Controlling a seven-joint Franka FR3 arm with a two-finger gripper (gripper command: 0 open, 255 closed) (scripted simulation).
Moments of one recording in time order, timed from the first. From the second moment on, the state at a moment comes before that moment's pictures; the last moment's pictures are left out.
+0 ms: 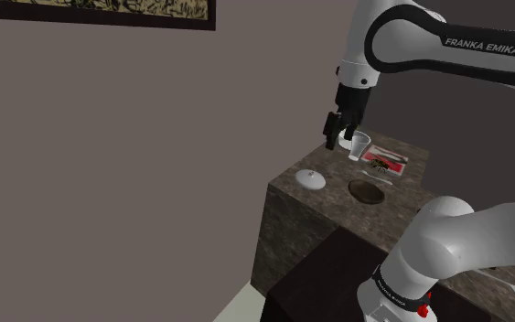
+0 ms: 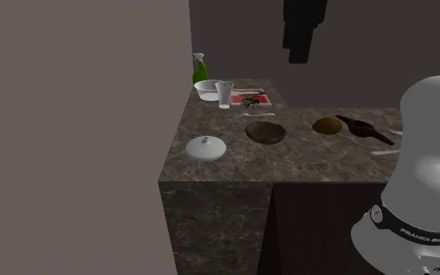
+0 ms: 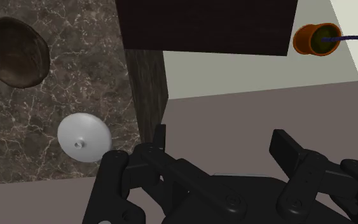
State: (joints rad) arm -0.02 -0.80 0.07 -2.36 0.00 1.52 0.04
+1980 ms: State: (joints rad) arm -0.18 -0.06 -0.27 -2.37 -0.07 2.35 -0.28
